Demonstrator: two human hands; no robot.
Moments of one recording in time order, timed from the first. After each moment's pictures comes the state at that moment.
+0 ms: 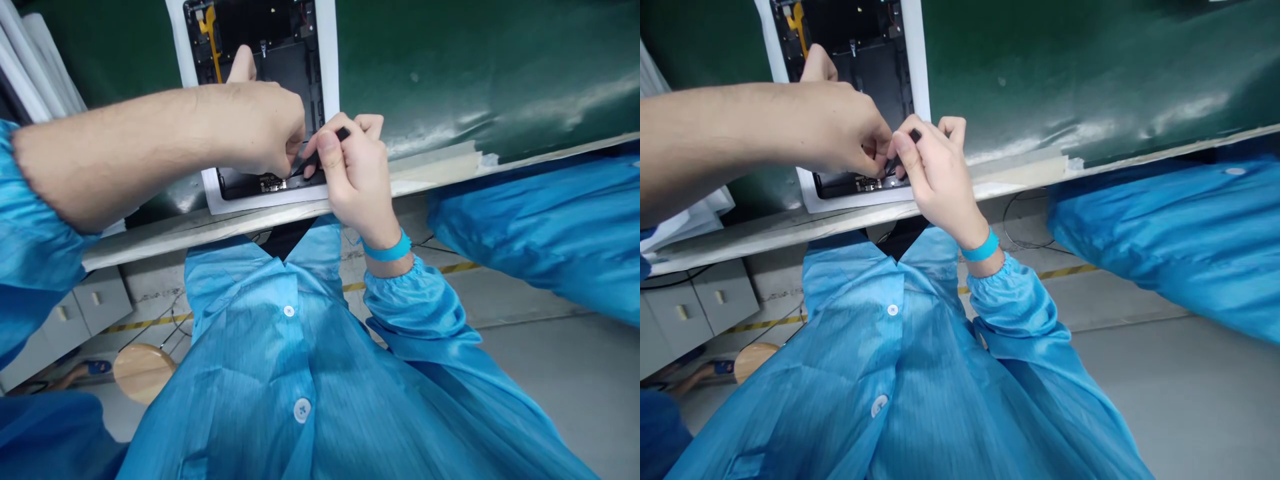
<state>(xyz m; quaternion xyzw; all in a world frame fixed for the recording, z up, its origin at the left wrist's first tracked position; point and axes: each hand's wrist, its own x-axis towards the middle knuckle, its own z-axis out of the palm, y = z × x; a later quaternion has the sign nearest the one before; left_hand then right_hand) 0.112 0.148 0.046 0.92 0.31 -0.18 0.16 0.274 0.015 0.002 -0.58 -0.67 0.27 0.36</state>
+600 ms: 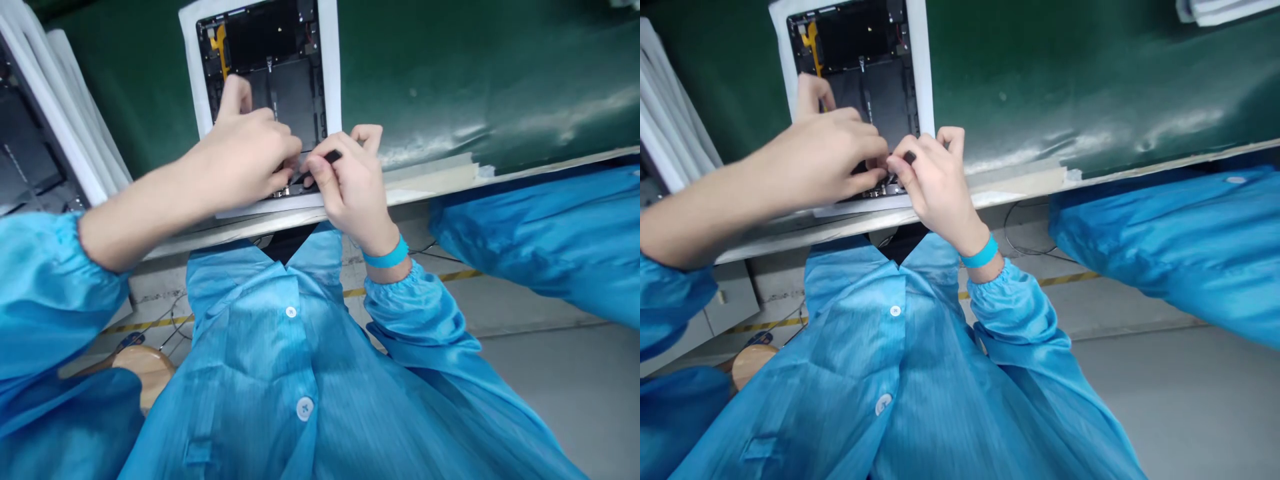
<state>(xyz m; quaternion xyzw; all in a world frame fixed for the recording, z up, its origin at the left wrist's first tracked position) 0.071 0.118 0.043 0.96 0.24 0.04 0.15 0.280 0.026 -0.020 -0.52 -0.73 0.24 0.38</state>
